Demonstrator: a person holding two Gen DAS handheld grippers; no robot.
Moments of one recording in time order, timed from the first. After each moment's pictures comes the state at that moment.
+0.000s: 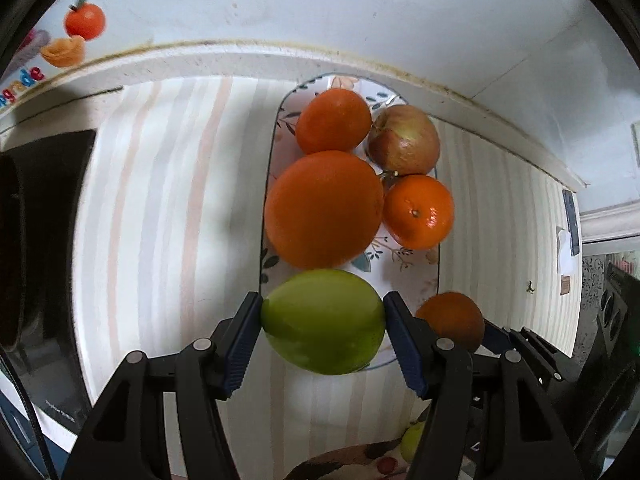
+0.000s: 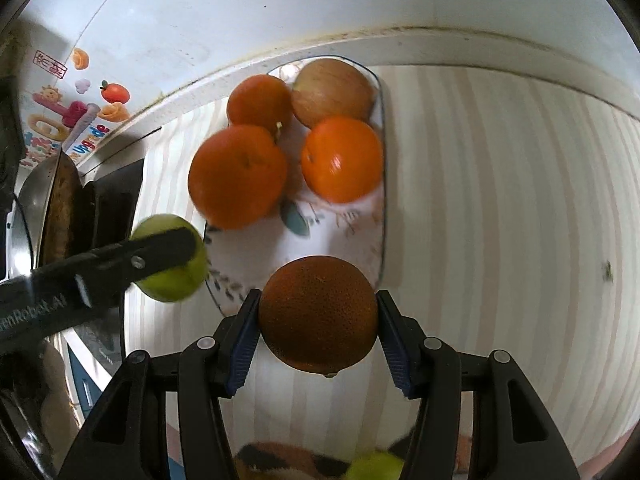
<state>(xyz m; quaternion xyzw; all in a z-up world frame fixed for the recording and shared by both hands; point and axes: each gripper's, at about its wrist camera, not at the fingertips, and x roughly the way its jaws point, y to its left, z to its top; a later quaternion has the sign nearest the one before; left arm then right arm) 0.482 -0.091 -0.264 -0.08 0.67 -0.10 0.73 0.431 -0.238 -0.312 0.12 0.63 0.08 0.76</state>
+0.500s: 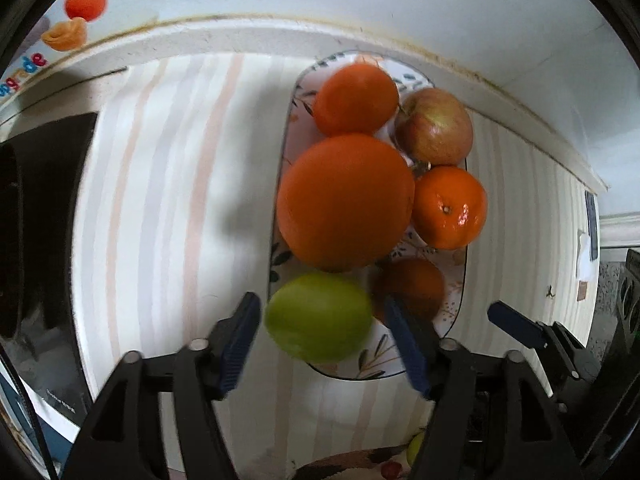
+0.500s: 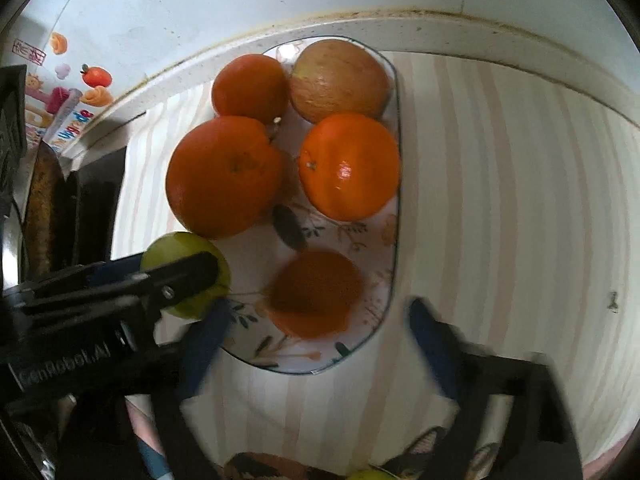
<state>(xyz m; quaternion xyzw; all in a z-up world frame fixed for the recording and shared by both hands) 0.486 -0.092 -0.286 -0.07 0.69 -0.07 0.72 0.451 -0.237 -0.328 0.10 0.66 0.07 0.74</state>
